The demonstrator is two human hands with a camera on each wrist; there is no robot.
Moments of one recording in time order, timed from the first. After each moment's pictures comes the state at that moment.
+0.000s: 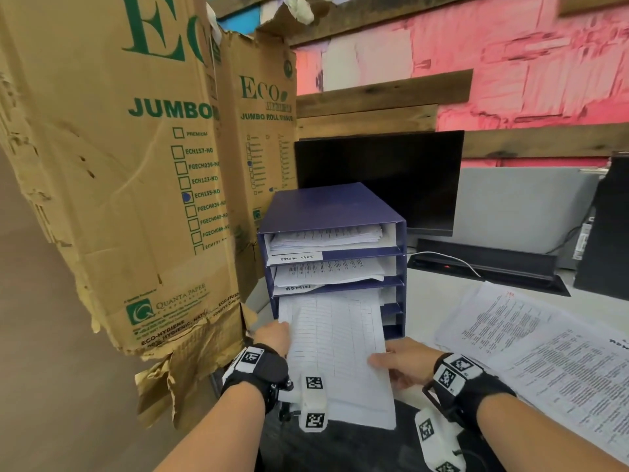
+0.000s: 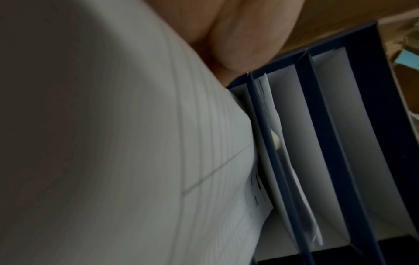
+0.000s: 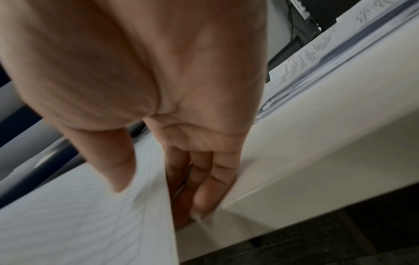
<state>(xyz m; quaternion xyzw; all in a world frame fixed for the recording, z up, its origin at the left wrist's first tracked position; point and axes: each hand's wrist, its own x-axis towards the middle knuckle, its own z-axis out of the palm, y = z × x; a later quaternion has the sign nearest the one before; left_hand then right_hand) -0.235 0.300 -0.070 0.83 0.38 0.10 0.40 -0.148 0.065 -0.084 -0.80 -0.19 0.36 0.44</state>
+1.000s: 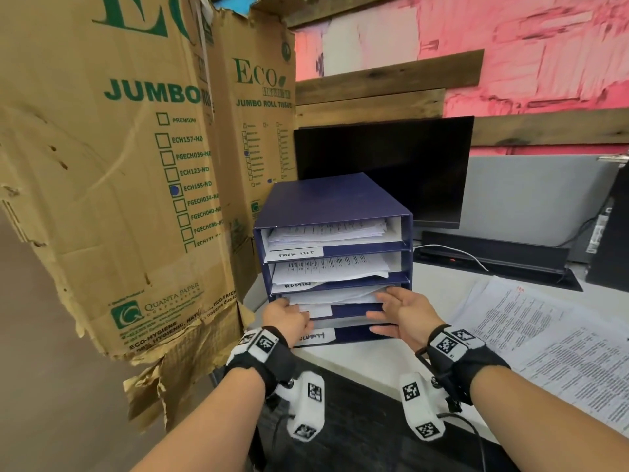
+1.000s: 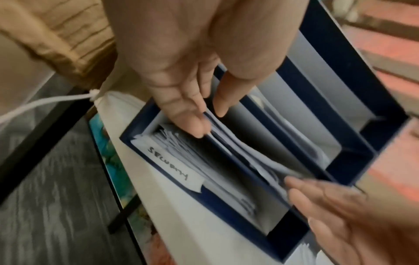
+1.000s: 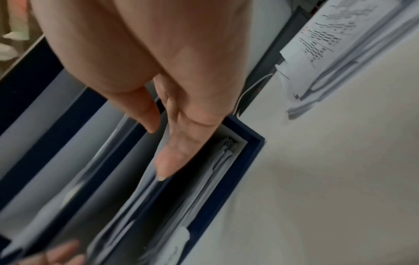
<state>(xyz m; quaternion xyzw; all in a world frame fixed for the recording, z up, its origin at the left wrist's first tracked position) -0.210 0.291 -0.063 0.55 0.33 0.17 0.75 -0.122 0.094 -0.059 -0.64 -0.10 0.20 0.73</state>
